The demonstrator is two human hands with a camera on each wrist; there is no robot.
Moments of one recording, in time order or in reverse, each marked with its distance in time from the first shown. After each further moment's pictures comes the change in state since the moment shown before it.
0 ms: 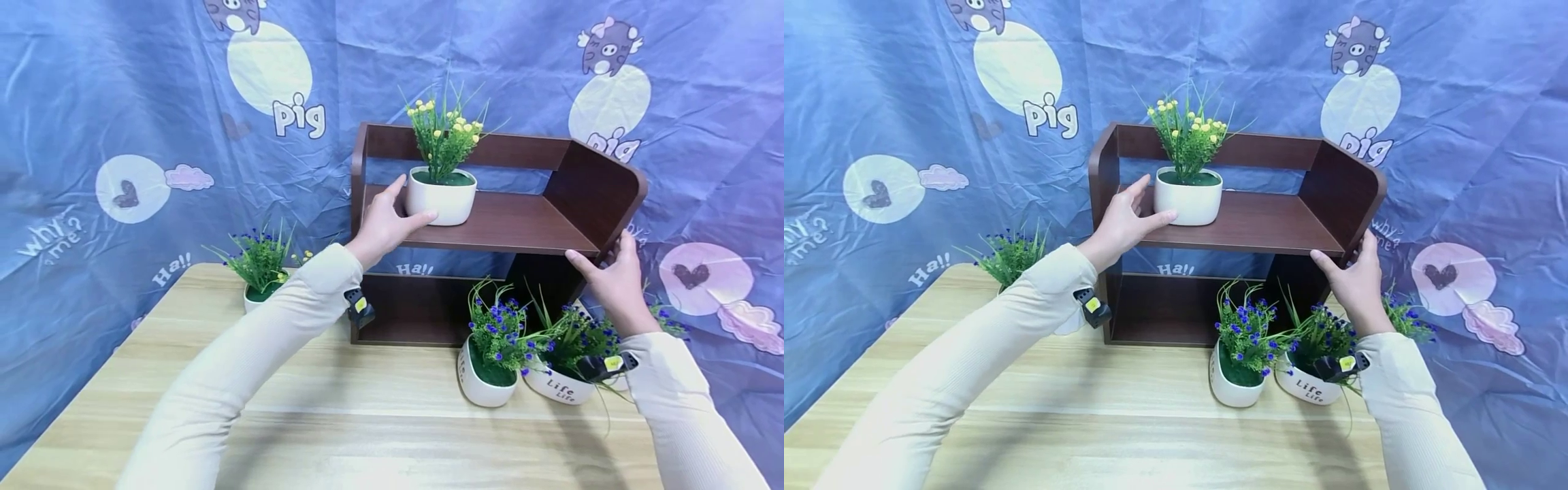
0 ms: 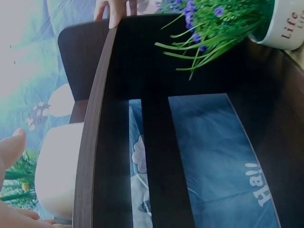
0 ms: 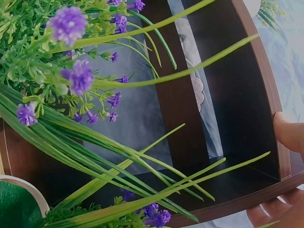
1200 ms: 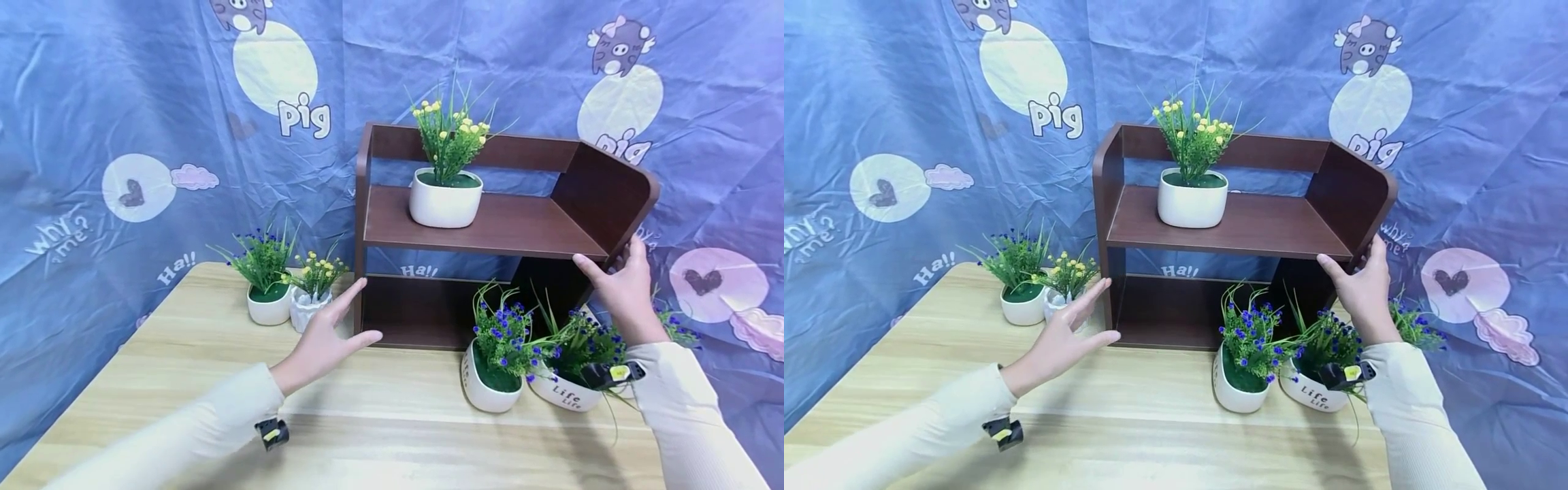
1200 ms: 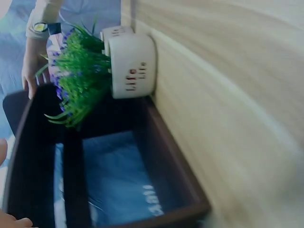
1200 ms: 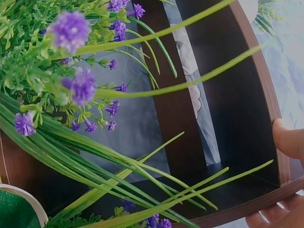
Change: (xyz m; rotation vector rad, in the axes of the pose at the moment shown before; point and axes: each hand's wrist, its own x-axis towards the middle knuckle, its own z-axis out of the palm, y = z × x) left_hand -0.140 -0.106 -0.018 -0.005 -0.066 0.135; right_hand -0.001 -0.001 0.002 0.053 0.029 0.025
